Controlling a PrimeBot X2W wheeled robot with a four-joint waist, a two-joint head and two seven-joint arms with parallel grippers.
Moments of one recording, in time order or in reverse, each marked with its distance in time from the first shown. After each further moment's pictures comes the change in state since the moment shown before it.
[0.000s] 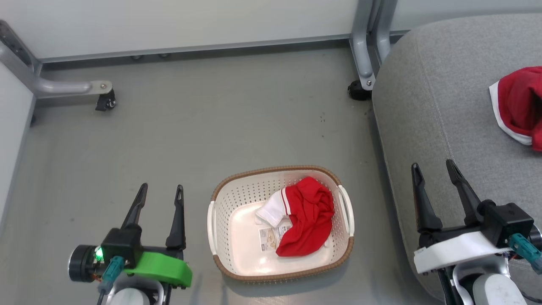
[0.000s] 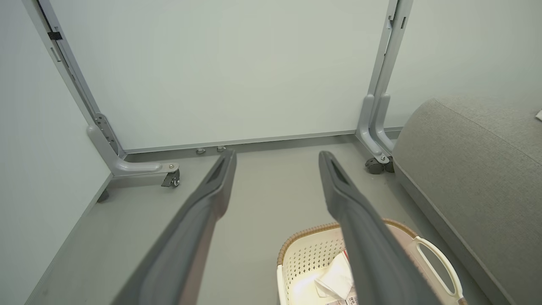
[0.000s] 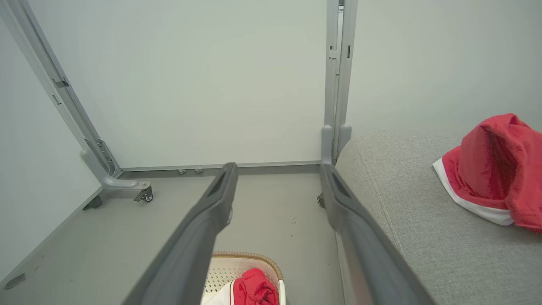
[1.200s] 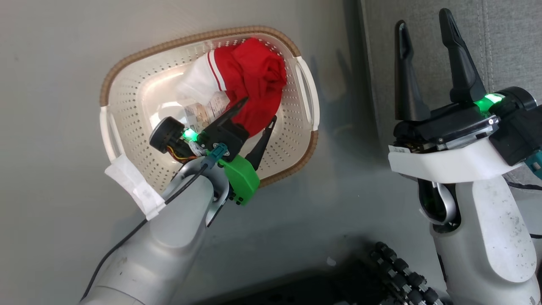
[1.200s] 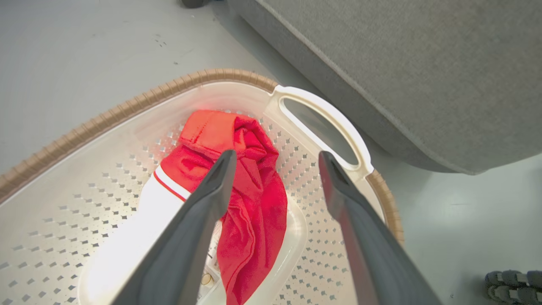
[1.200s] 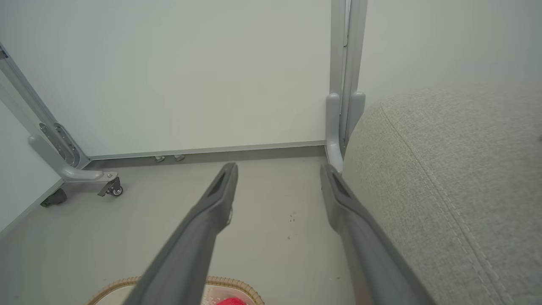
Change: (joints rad) left arm -0.670 -0.003 -0.564 0.542 -0.066 -0.038 0.000; right arm -0.463 -0.001 0.137 -0.024 0.067 0.000 -0.143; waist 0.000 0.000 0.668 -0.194
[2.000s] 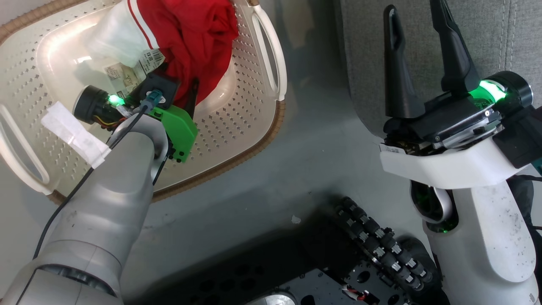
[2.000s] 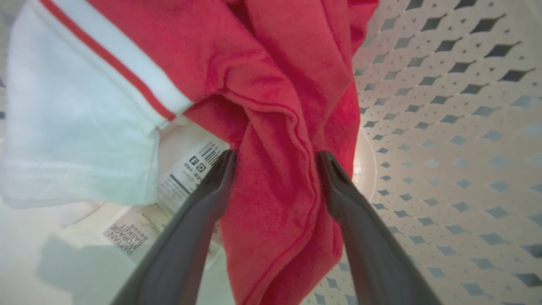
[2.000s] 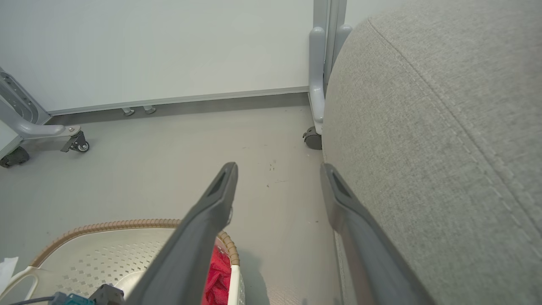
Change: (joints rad) left arm -0.258 0.059 0.026 0.397 -0.062 0.033 0.000; right arm -0.036 0.000 0.065 -0.065 0.053 0.000 -0.004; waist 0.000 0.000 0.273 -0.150
